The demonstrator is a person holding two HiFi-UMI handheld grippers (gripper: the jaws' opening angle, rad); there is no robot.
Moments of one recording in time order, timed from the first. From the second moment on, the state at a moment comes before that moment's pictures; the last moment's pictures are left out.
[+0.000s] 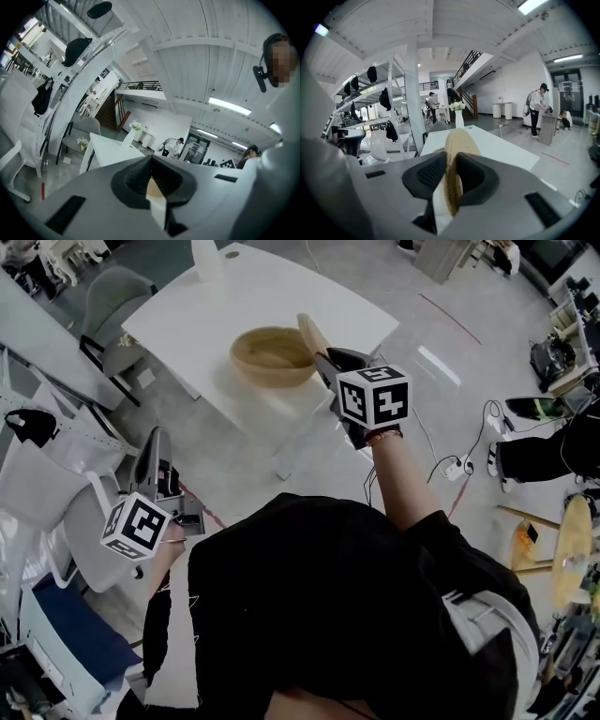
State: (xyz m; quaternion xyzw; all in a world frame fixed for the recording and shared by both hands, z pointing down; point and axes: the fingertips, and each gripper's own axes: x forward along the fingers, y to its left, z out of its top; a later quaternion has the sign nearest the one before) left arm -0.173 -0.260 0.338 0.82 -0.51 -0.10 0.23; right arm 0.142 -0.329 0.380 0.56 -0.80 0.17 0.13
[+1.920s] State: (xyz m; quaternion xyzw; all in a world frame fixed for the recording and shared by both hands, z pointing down) left arm -0.223 -0.138 0.351 0.85 -0.45 -0.08 0.26; right arm -0.021 -0.174 0.357 0.50 -0.83 0.22 0.06
